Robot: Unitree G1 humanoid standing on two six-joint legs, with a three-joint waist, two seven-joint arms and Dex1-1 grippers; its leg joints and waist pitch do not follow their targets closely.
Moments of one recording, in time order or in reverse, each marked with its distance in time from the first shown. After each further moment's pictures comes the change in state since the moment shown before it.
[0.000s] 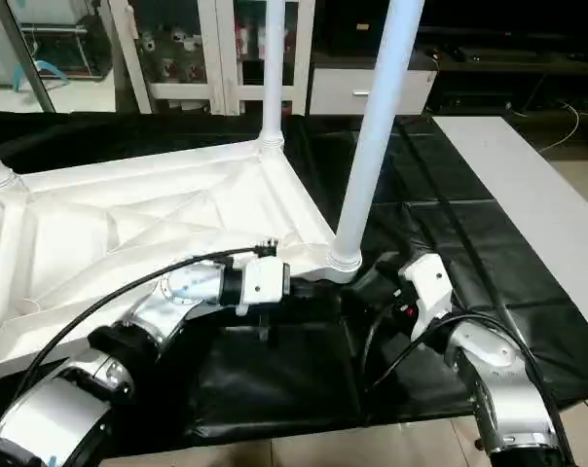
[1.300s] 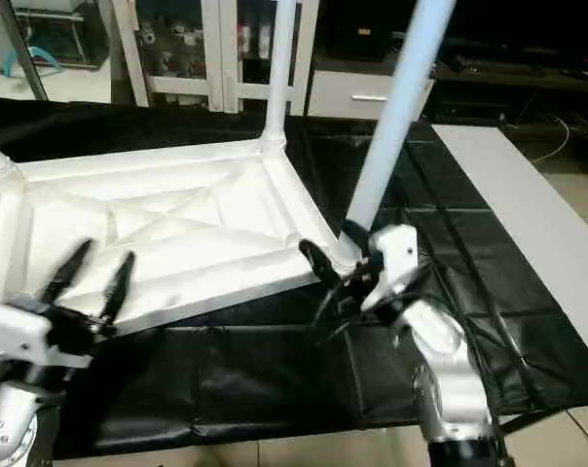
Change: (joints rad) left arm 0.955 0.002 0.507 -1.129 -0.117 0.166 0.647; right arm -0.047 0.245 0.029 -0.095 0.033 -0.059 -0.182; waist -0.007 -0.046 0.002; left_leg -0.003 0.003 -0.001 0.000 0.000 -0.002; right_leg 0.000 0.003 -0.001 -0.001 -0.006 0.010
